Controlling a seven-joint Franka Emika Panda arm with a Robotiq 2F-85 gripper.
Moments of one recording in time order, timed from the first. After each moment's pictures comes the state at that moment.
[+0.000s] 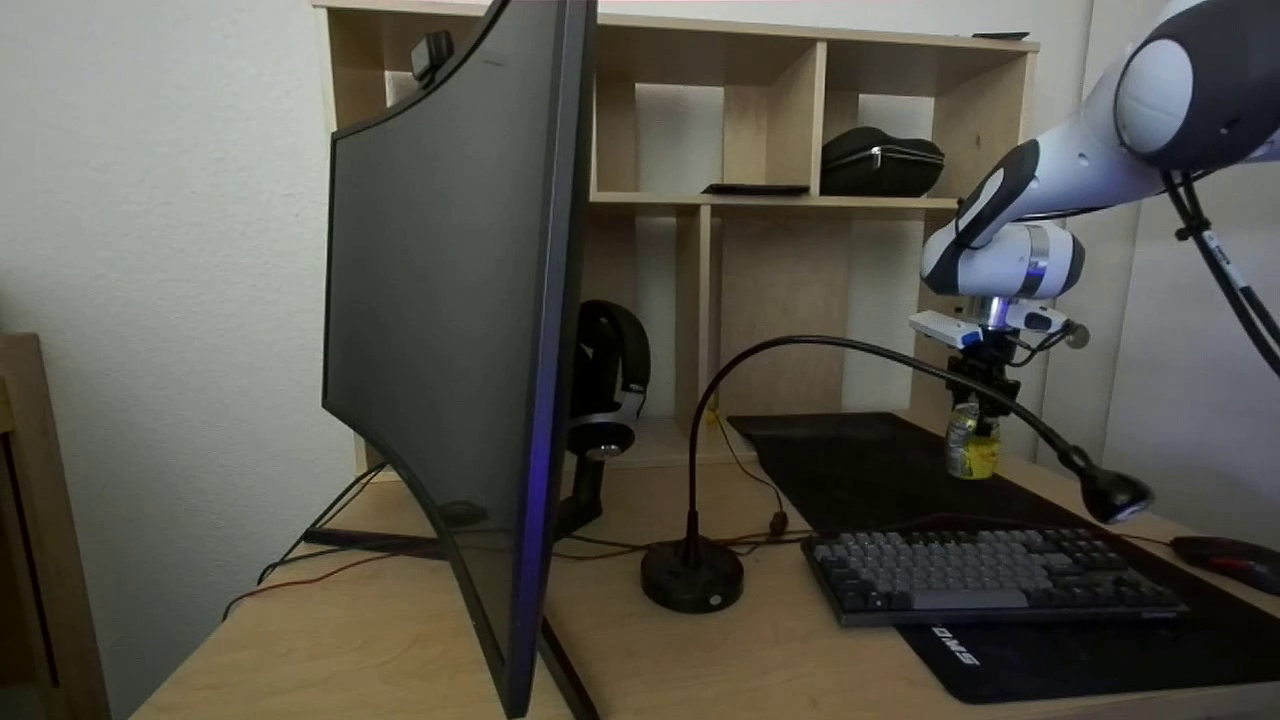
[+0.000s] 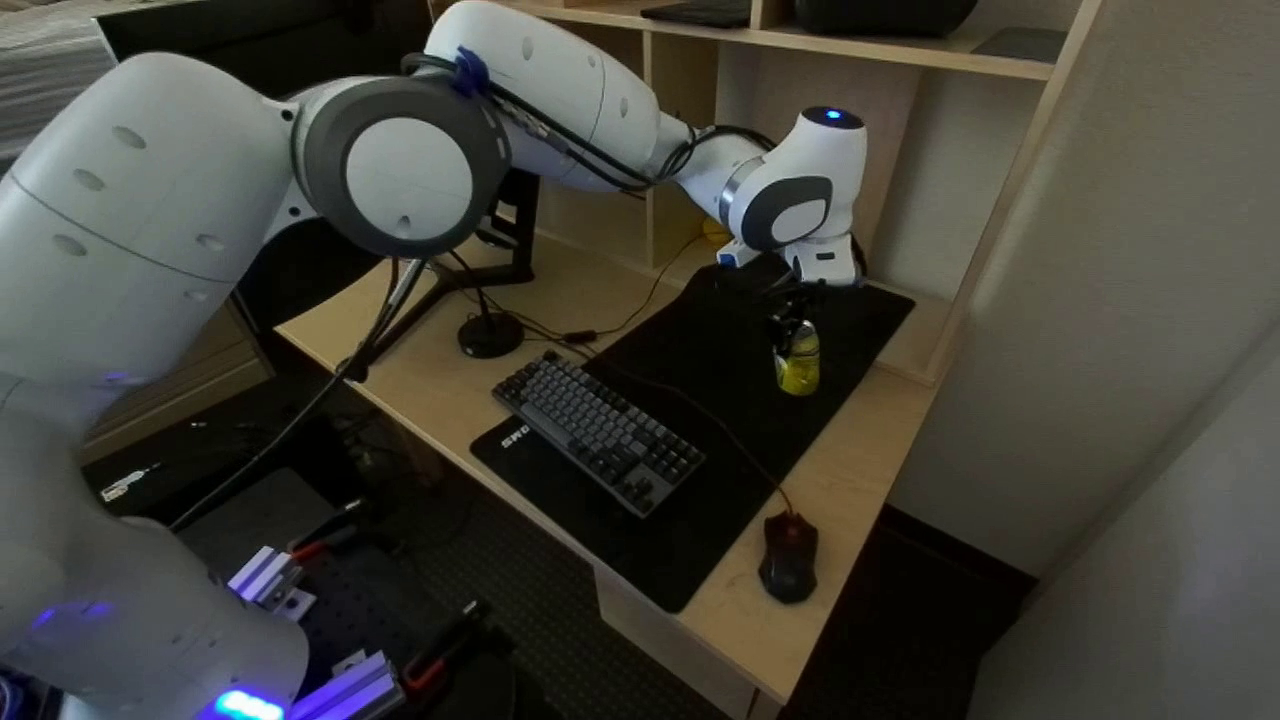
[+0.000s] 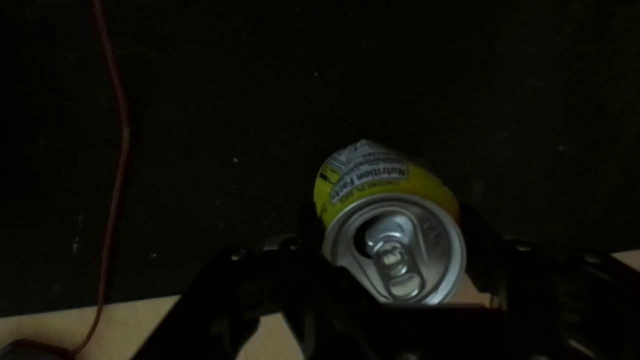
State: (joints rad) arm -0.22 0.93 -0.20 -1.18 0.25 2.22 1.22
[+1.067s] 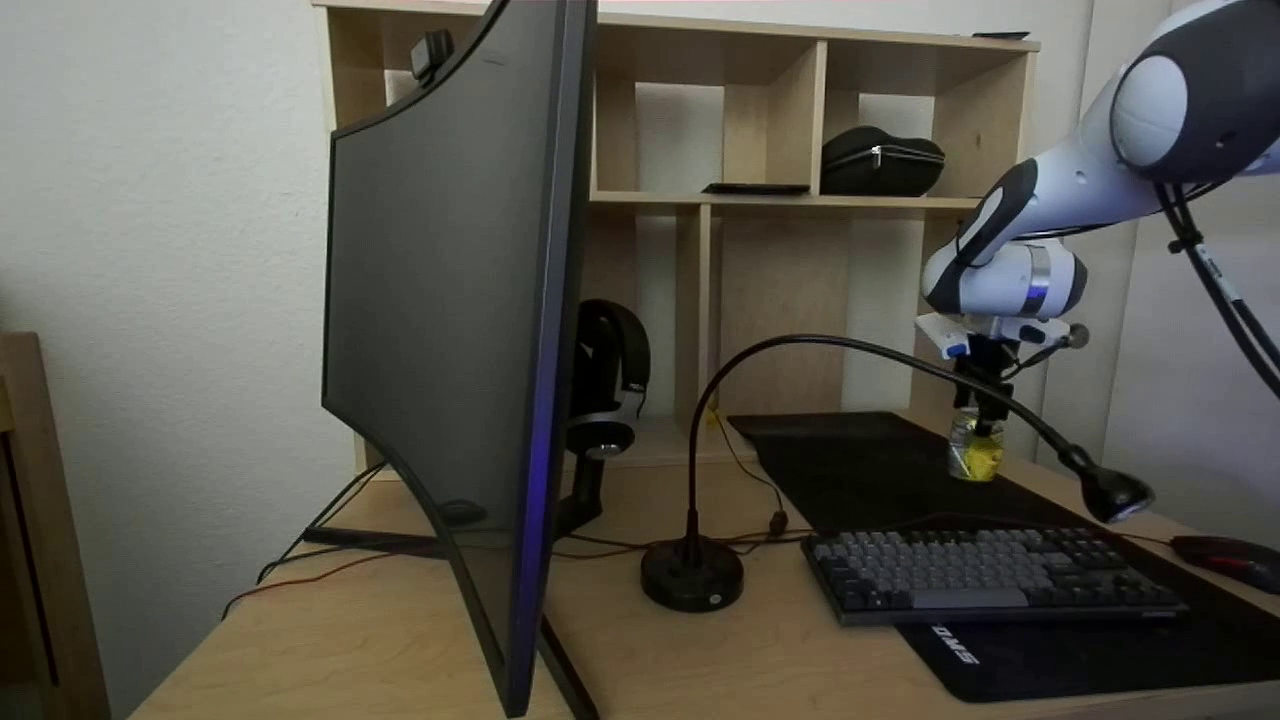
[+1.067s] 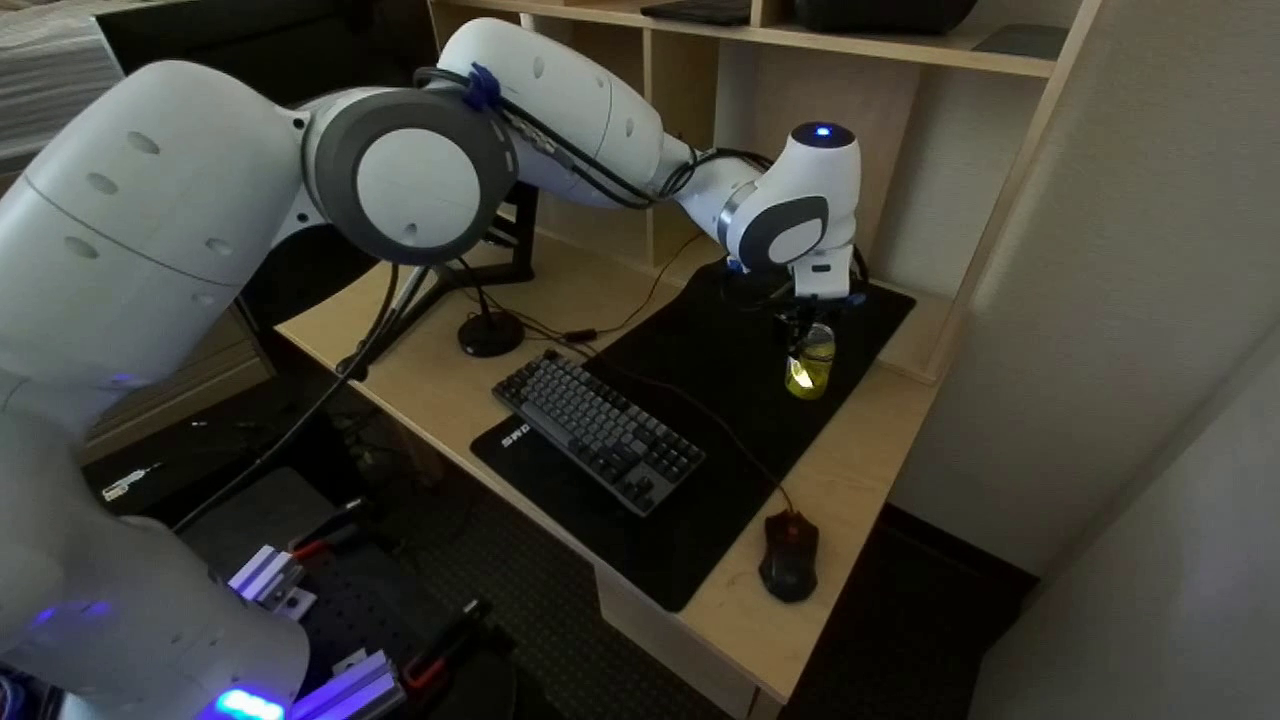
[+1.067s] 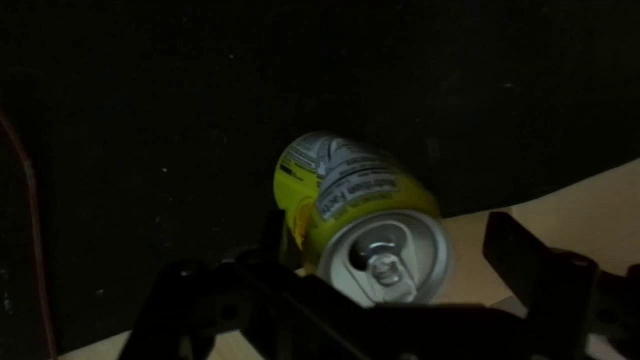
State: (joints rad) arm -0.22 0.95 -0.21 -1.20 0.25 2.40 1.39
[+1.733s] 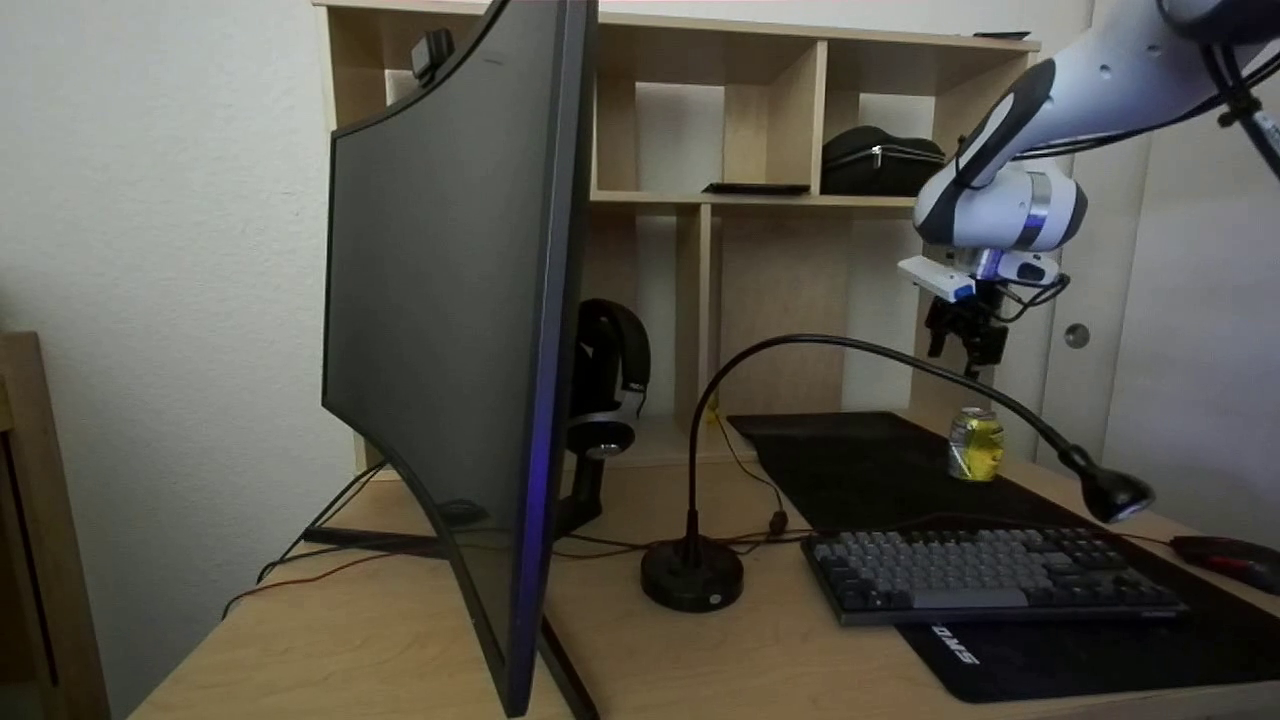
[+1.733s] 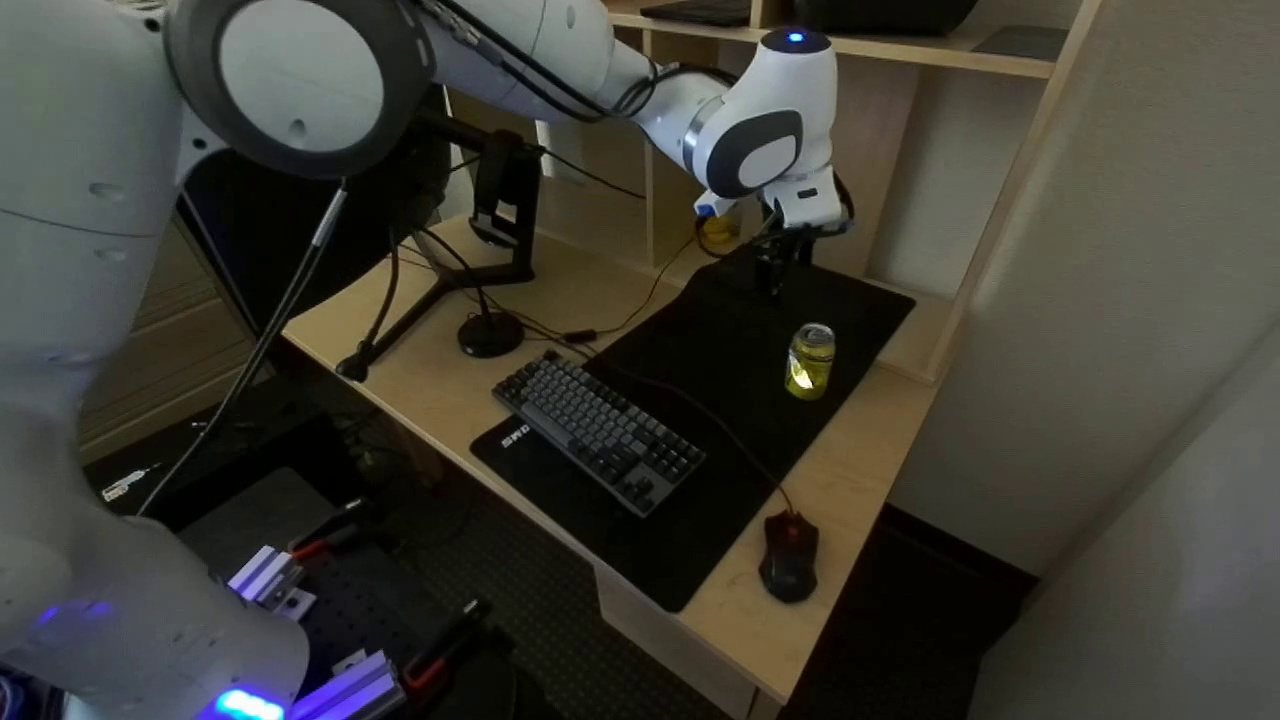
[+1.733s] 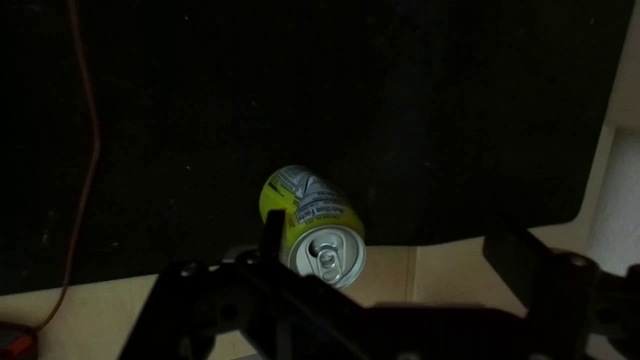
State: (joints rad) arm -0.19 0.69 -0.16 -1.40 0.23 2.38 1.16
